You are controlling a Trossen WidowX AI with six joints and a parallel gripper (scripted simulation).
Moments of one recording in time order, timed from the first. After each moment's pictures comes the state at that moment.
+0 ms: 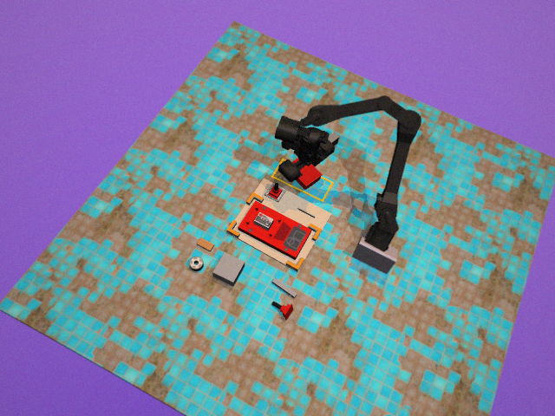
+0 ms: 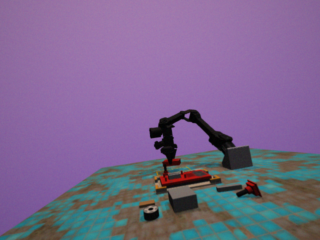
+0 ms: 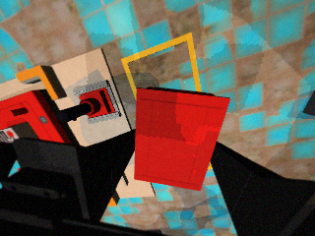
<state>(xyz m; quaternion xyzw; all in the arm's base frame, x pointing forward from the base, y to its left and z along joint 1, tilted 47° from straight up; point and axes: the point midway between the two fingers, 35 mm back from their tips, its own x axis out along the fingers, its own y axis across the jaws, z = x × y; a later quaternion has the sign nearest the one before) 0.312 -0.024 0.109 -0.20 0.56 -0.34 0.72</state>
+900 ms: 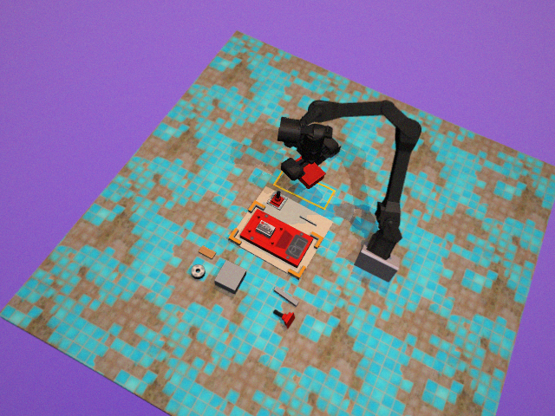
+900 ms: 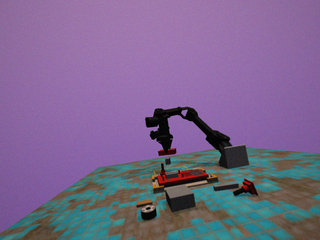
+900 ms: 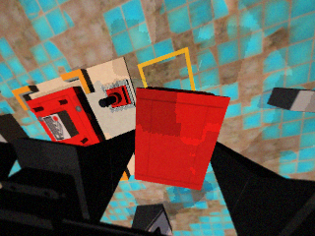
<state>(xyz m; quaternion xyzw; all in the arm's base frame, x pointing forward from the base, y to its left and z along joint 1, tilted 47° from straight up) 0.306 0.019 0.144 -0.20 0.57 -0.34 0.72</state>
